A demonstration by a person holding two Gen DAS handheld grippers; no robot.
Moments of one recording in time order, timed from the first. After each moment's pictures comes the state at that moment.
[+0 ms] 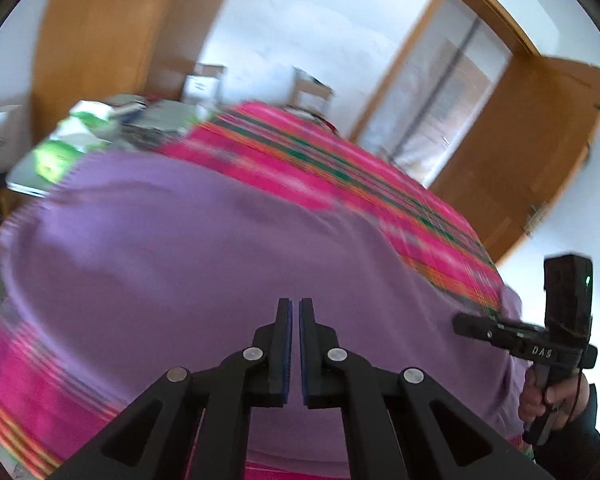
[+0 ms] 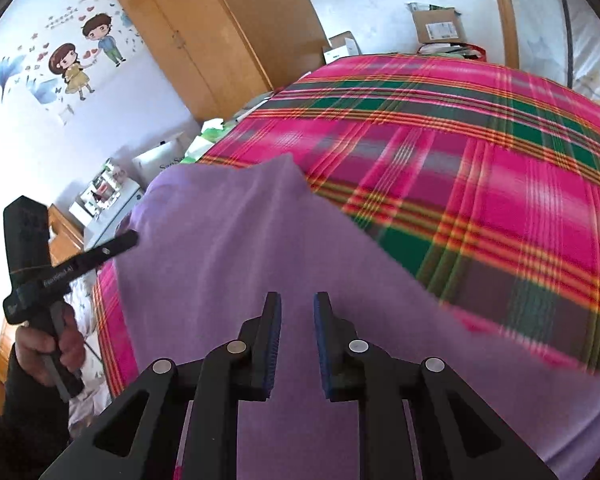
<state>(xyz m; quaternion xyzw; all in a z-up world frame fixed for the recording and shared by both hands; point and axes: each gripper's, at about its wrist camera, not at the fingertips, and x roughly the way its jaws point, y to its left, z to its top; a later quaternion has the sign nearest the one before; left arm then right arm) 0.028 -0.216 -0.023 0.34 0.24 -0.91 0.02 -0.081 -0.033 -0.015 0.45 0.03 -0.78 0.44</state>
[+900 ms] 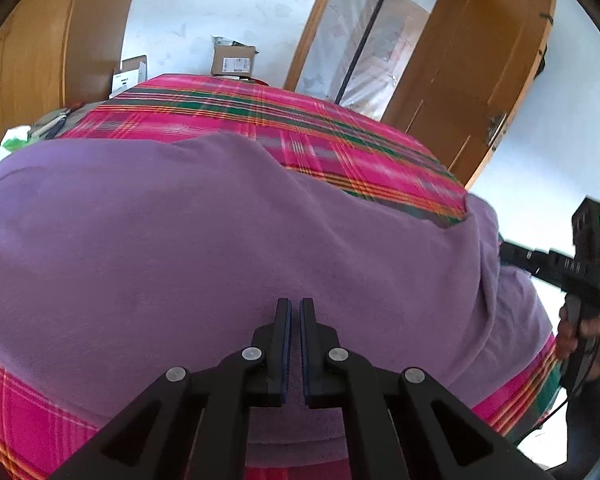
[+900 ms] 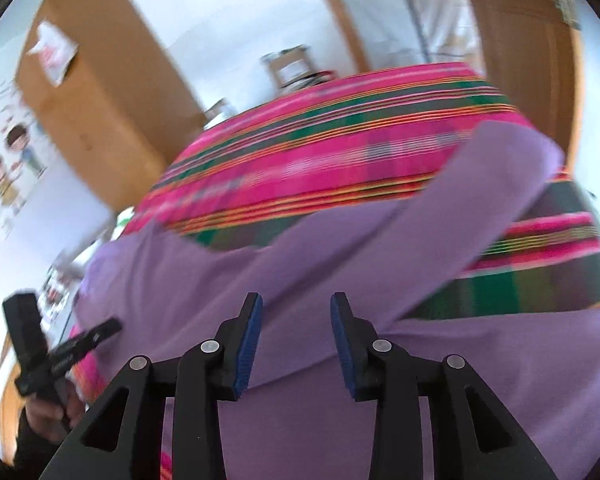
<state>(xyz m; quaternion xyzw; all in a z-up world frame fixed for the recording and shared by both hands) 0.012 -0.113 -0.033 0.38 0.14 -0.91 -0.05 -0.061 0.156 -0.013 0.42 -0.11 -0.87 0.24</state>
